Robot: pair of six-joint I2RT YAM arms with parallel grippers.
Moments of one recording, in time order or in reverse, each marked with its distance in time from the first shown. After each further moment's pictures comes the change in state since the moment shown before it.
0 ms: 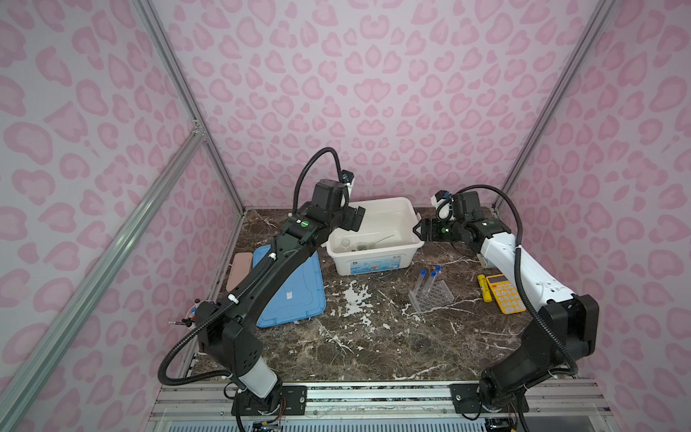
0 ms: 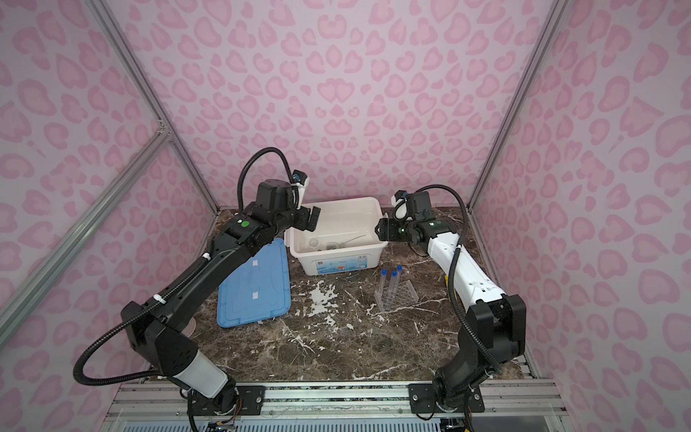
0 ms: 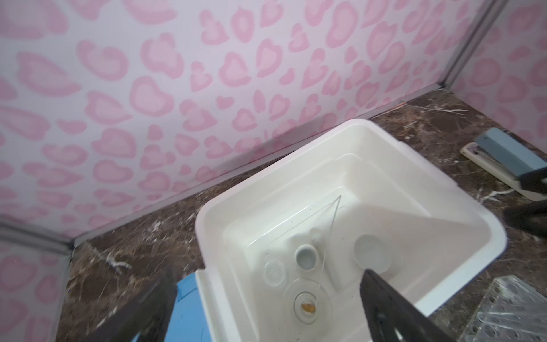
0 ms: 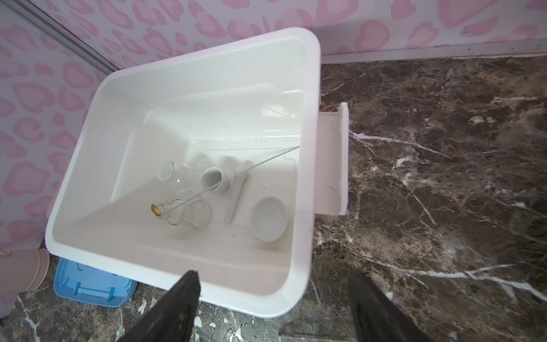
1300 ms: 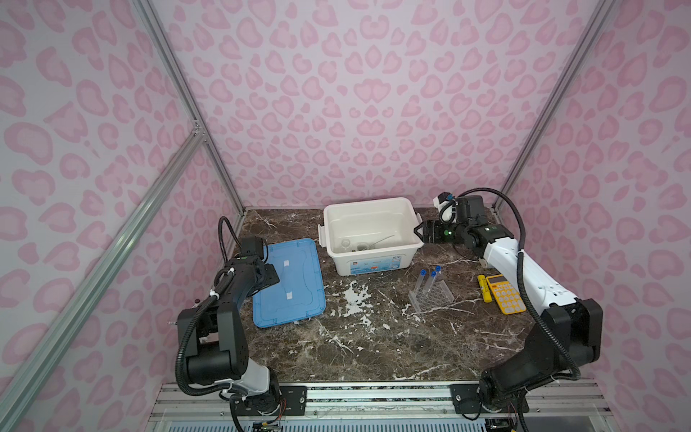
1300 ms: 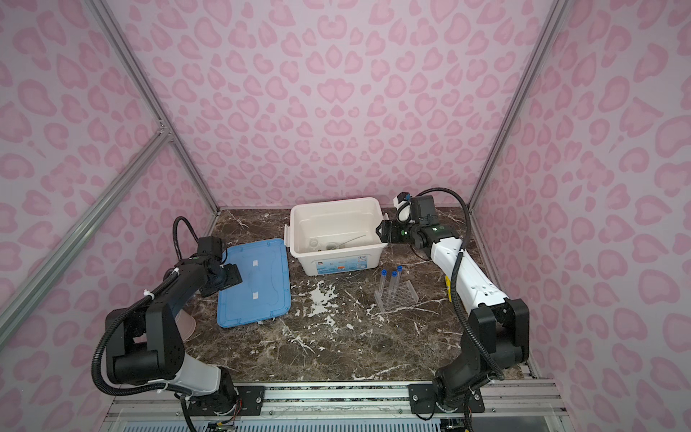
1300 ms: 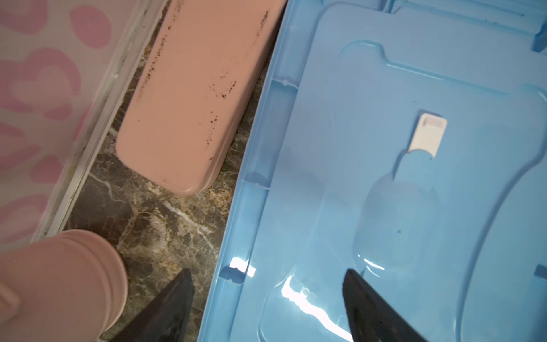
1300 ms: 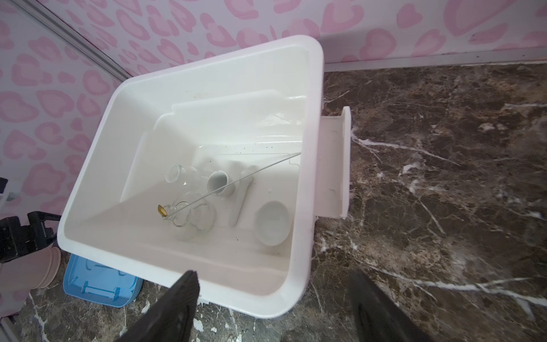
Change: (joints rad) left arm 0.638 -0.046 -0.643 -0.076 0.043 -0.332; right arm -0.026 -0.030 -0.071 0.084 -0.052 -0.003
